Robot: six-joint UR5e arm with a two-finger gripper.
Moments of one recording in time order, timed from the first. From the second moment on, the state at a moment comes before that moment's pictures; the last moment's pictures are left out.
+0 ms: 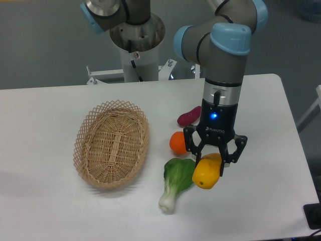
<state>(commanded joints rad) 2.58 -1.88 -1.57 -0.71 1.14 0.89</state>
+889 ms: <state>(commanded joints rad) 2.47 -1.67 -1.88 -0.72 1.25 0.88</state>
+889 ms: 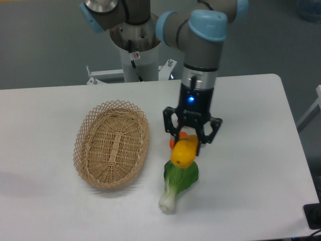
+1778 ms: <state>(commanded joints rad) 2.11 -1.70 -2.09 -0.74 1.52 0.81</state>
